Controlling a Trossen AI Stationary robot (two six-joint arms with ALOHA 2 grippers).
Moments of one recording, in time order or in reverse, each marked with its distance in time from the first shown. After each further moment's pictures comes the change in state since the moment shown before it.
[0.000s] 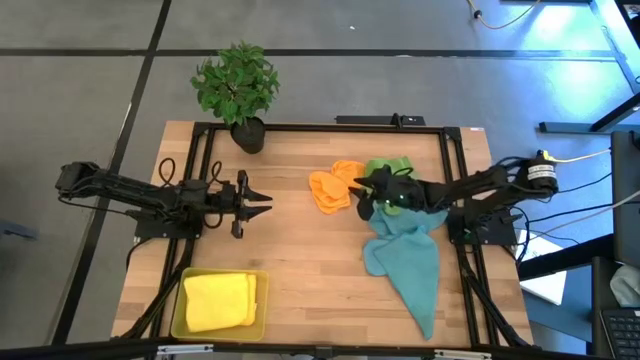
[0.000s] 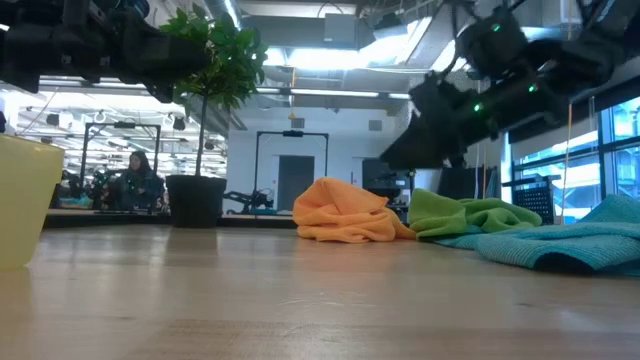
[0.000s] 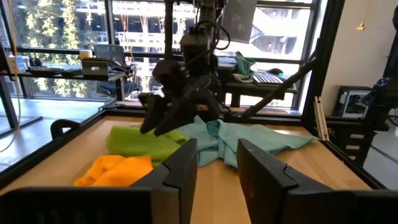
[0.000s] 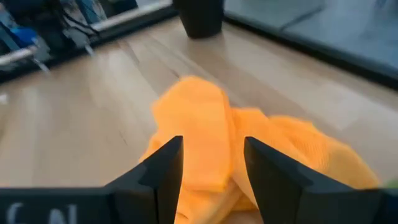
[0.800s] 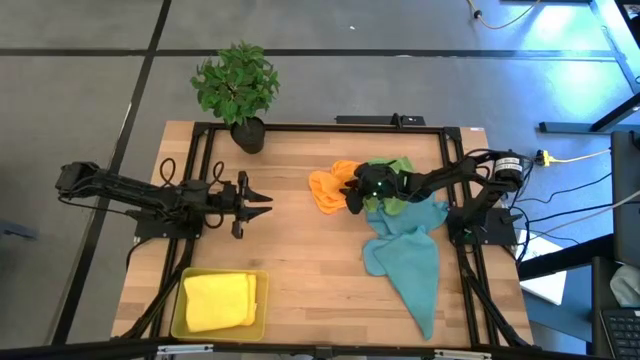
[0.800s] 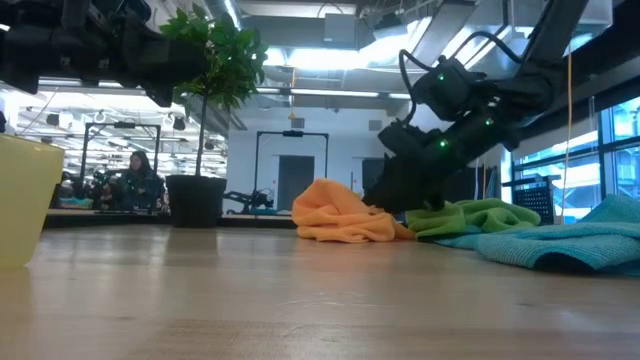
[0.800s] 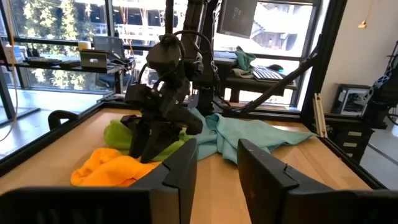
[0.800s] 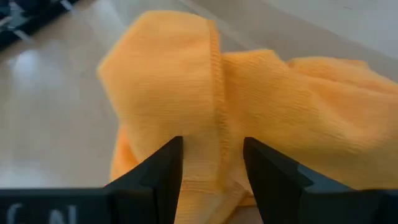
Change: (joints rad) left arm 0.000 0.000 0.000 -0.024 0.000 -0.026; right arm -0.145 0.249 0.132 -0.046 -0.281 0.095
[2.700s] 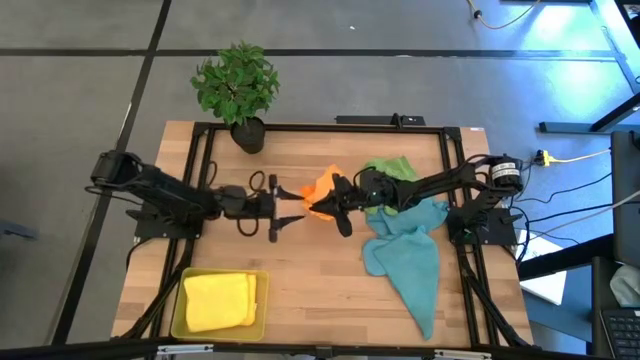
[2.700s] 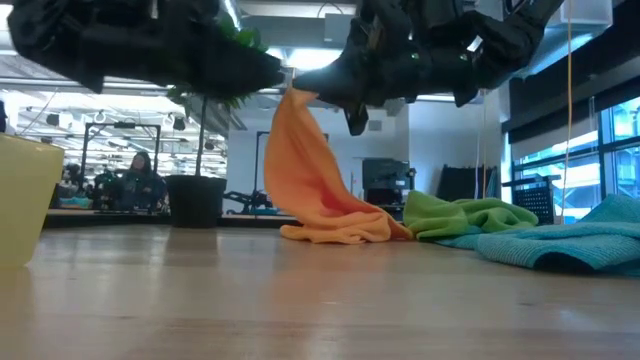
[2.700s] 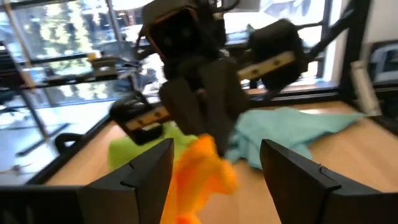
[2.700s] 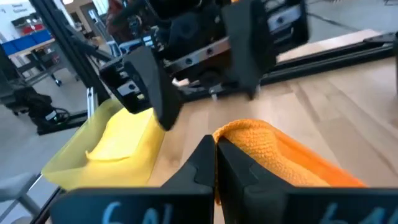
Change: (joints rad) left arm -0.022 0.639 0.255 0.324 -0.079 0.190; right arm 0.202 0.020 0.245 0.188 -0.250 -0.168
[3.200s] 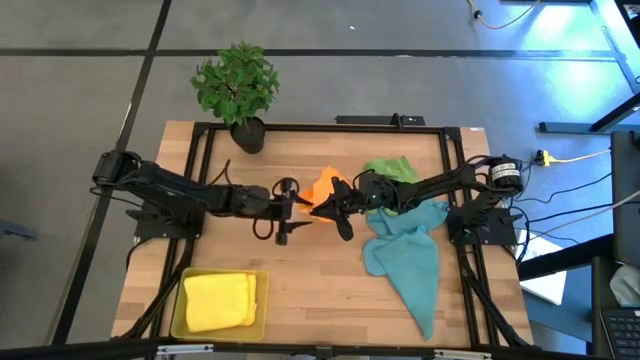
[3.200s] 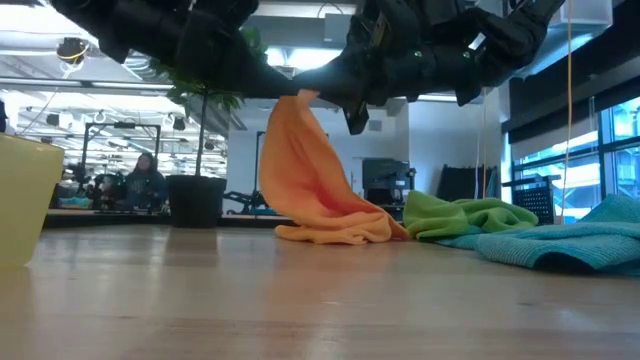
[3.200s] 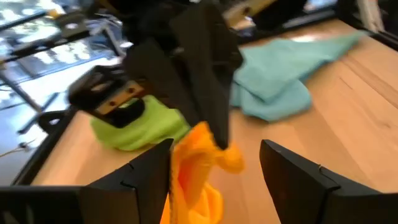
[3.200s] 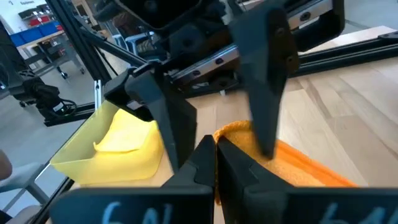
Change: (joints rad) left arm -0.001 0.010 0.238 -0.533 0.047 0.119; right arm 0.021 0.000 0.000 -0.012 -0.006 -0.016
